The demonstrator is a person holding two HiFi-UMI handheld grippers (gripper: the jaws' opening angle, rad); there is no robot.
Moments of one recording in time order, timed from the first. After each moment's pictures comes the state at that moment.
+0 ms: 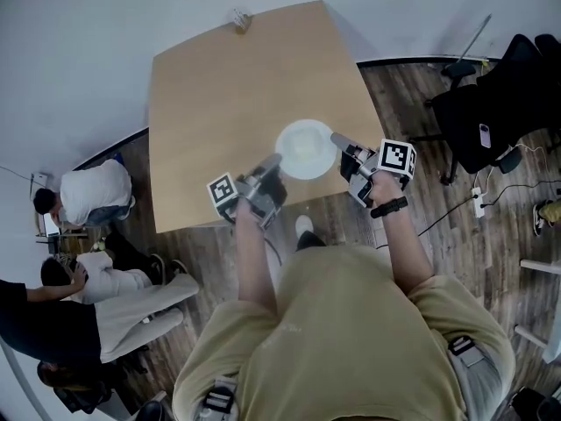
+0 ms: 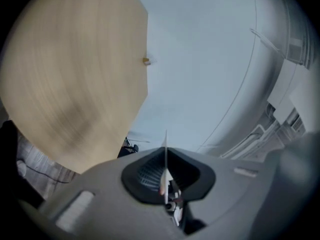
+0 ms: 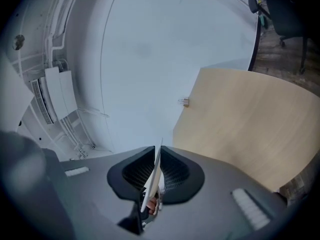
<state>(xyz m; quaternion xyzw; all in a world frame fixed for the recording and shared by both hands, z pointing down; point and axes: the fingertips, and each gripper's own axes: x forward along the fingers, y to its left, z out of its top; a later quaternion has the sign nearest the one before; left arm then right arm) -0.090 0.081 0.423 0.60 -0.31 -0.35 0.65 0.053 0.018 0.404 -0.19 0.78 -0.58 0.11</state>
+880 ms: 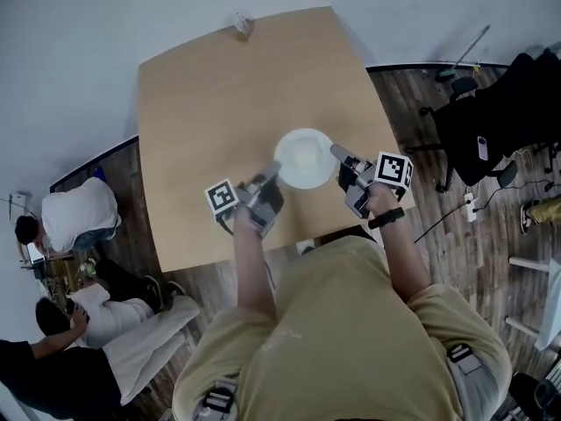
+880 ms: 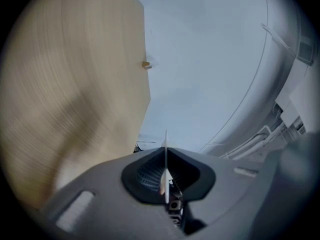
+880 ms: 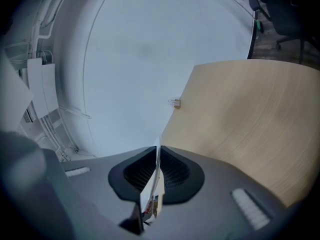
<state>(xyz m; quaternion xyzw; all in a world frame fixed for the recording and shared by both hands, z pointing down) -0.168 0.007 0.448 0.62 -0.32 -0.31 0.65 -0.025 -0.048 0.440 -0.24 0.76 -0.59 0.10</state>
